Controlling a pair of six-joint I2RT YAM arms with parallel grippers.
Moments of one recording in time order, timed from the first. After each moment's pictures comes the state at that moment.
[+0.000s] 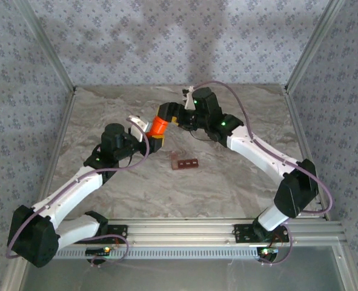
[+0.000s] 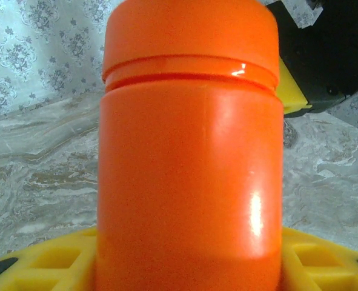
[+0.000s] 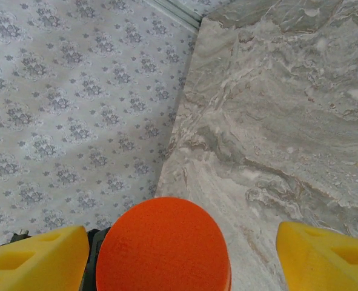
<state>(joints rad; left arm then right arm) -0.51 1.09 0.72 0.09 0.35 -0.04 0.69 1.57 1.41 -0.24 -0.35 0.87</state>
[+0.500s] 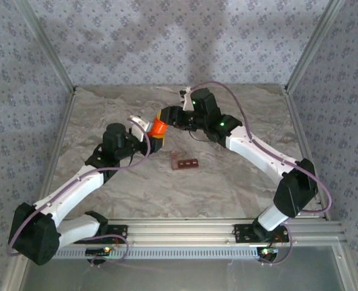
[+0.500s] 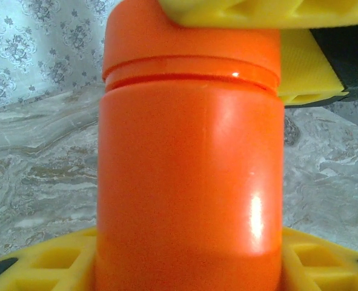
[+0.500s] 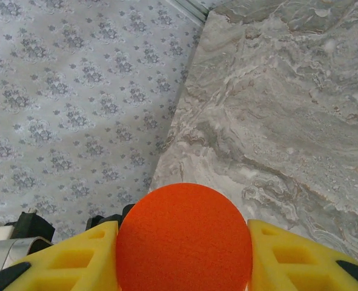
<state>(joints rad) -0.51 1.11 0.72 0.10 0.34 -0.06 0.69 1.58 1.41 -0.23 -0.38 0.79</state>
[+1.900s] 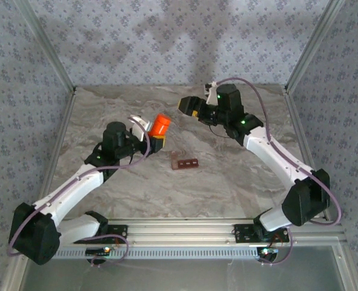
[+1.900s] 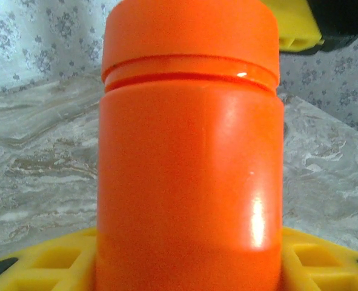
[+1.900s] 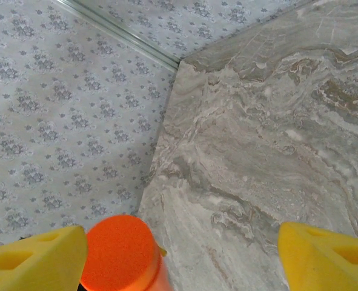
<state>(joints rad) -0.50 1.12 0.74 0.04 0.38 -0.07 0.51 1.47 1.33 -0.24 -0.40 0.80</state>
